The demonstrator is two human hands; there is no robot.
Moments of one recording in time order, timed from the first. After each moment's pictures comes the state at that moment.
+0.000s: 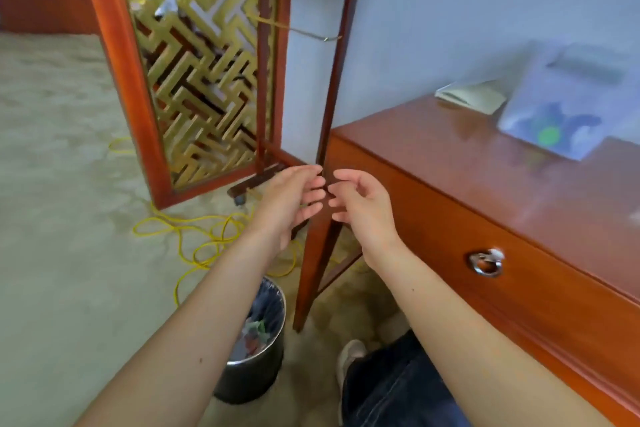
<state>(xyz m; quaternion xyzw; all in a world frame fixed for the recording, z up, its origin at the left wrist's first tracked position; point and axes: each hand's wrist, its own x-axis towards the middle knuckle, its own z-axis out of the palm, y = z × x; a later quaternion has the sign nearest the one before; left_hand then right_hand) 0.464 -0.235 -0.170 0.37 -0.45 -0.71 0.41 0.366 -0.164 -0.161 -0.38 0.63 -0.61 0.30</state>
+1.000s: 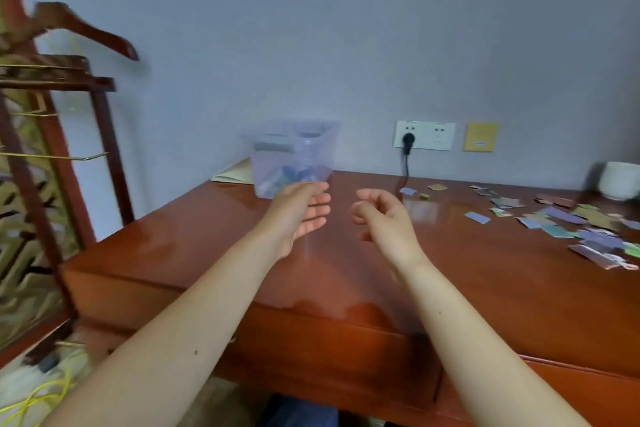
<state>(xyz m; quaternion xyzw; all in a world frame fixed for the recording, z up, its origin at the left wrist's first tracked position) 0.188 -0.040 -0.024 0.18 -0.62 -0.74 0.22 0.127 0.092 -0.046 -0.25 0.66 -0.70 0.05</state>
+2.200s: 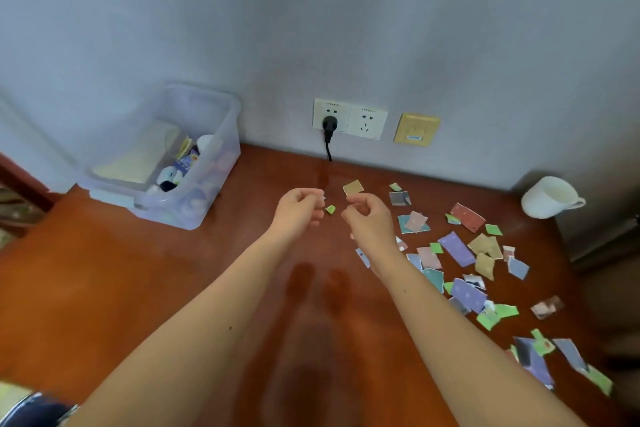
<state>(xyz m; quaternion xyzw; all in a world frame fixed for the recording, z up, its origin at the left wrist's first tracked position) -0.102 0.057 0.092 0.37 -0.60 -0.71 0.05 -0.156 0.180 0.082 -0.05 0.80 -0.56 0.19</state>
